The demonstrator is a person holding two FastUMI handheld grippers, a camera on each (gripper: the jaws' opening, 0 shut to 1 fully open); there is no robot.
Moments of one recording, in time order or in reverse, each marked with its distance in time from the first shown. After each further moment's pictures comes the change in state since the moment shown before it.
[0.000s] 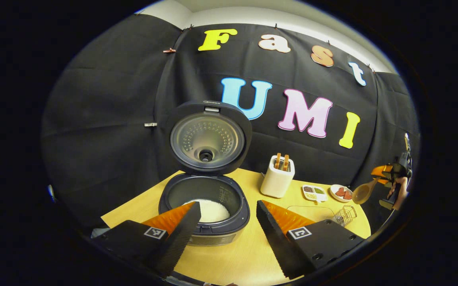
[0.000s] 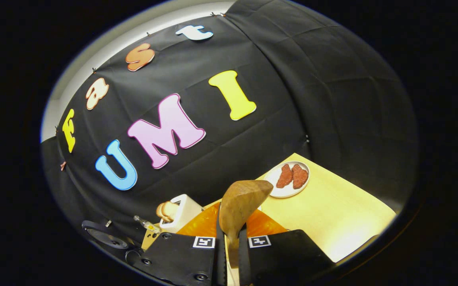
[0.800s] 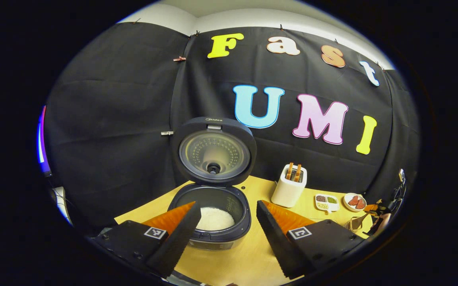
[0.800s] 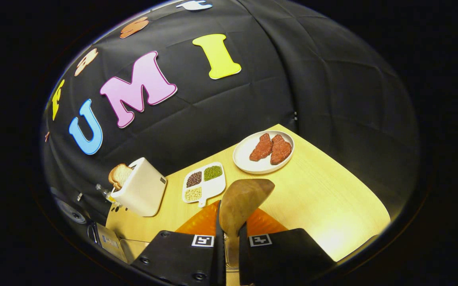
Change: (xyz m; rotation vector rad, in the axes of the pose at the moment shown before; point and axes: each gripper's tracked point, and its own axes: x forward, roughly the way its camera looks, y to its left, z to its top) left arm -0.003 -0.018 0.041 0.016 -0.051 0.128; right arm 0.061 -0.079 -0.100 -0.137 0.205 -0.098
